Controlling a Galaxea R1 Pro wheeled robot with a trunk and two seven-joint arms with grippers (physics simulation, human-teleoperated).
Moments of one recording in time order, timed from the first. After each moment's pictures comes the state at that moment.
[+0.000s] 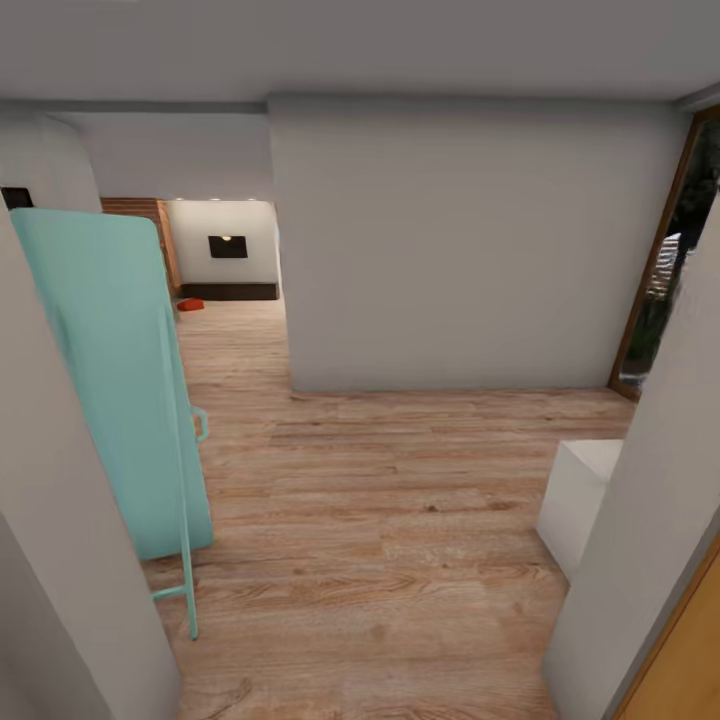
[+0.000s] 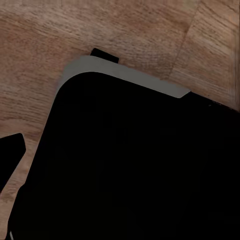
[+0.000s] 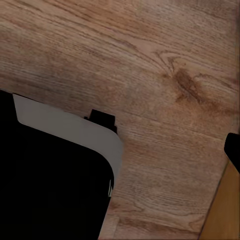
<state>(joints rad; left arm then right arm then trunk) 0.00 -0.01 0.09 -0.07 0.31 -0.09 -0.02 -0.13 -0.03 0.26 0.03 0.09 -0.20 -0.03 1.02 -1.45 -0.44</state>
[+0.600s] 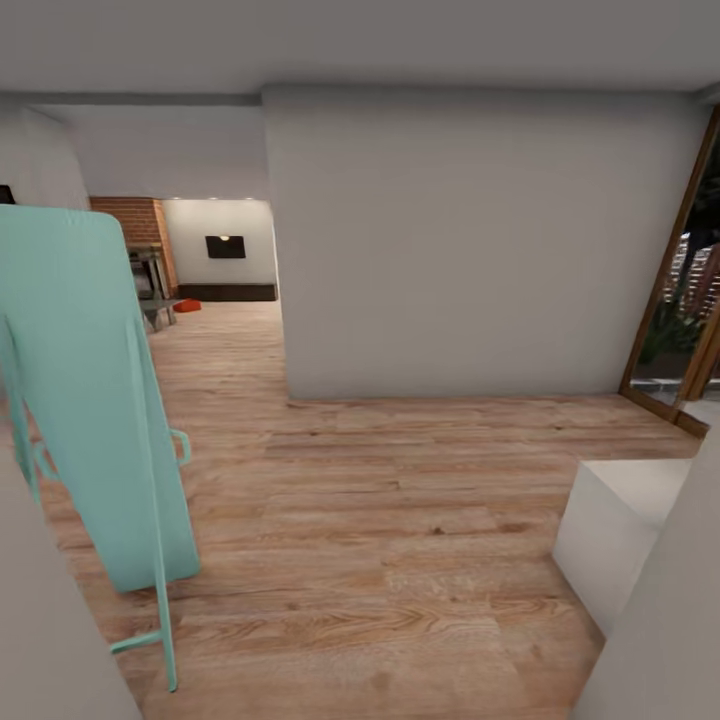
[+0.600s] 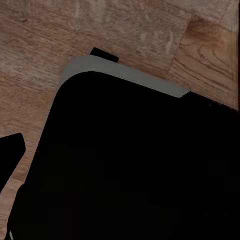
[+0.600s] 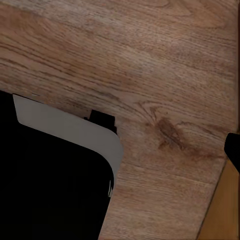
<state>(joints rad) 0.00 -0.01 0.09 -0.07 0.31 -0.09 -0.02 -0.13 -0.03 0.25 0.03 0.09 -0.20 -0.03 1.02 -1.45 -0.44</state>
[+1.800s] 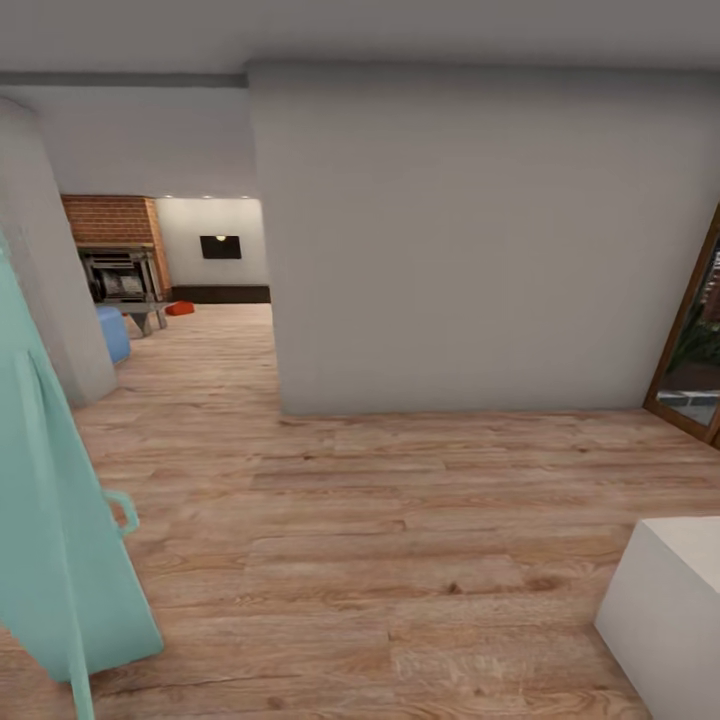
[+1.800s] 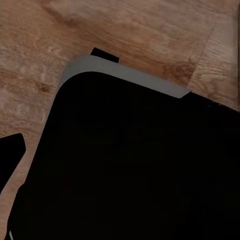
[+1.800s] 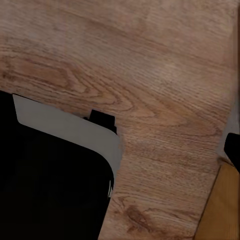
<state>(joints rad) 0.00 -0.01 0.09 -0.07 0.31 -0.09 -0.02 -0.13 -0.03 0.25 0.03 0.09 -0.20 -0.03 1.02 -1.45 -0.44</state>
